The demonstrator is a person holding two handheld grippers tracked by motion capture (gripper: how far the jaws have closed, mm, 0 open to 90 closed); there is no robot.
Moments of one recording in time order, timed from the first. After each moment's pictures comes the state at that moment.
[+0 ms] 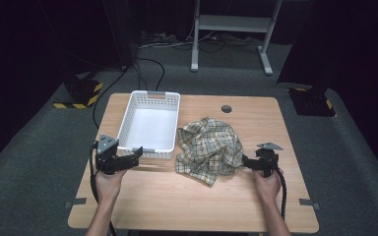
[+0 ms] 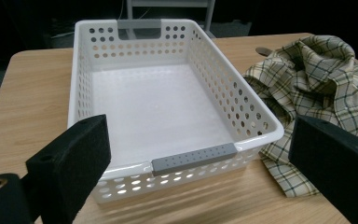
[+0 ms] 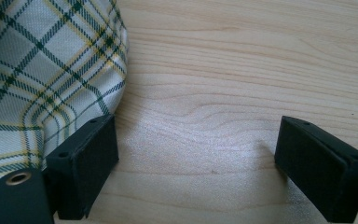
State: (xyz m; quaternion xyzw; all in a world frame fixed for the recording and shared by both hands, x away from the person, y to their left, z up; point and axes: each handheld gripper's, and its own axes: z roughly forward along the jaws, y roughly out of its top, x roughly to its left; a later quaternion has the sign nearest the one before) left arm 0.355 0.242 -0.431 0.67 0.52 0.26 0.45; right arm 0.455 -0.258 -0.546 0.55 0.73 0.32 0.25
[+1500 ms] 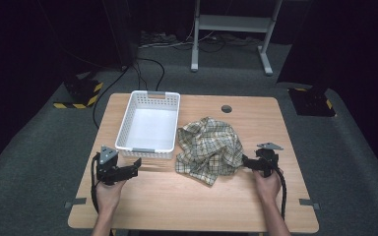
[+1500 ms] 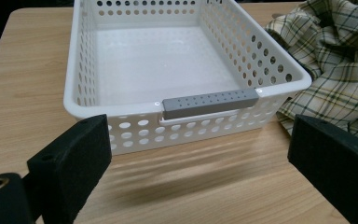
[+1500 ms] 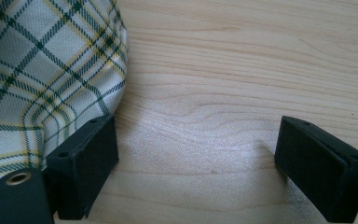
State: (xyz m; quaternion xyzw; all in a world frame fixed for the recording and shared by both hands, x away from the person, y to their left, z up) left arm 0.344 0.246 -0.469 0.68 0.54 0.25 0.42; right arm 0.455 -0.258 -0.546 0.55 0.73 0.32 0.25
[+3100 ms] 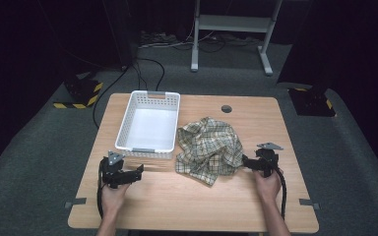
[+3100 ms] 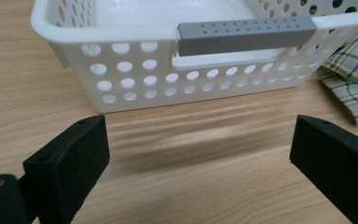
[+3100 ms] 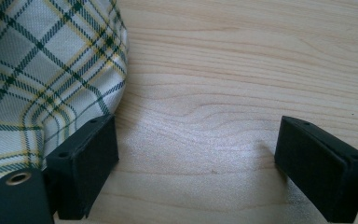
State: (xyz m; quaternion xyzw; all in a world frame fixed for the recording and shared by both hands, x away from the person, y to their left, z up) left arm 0.357 0.242 -0.510 0.70 0.57 0.23 0.36; right arm 0.455 -0.258 -0.546 0.55 0.73 0.32 0.25
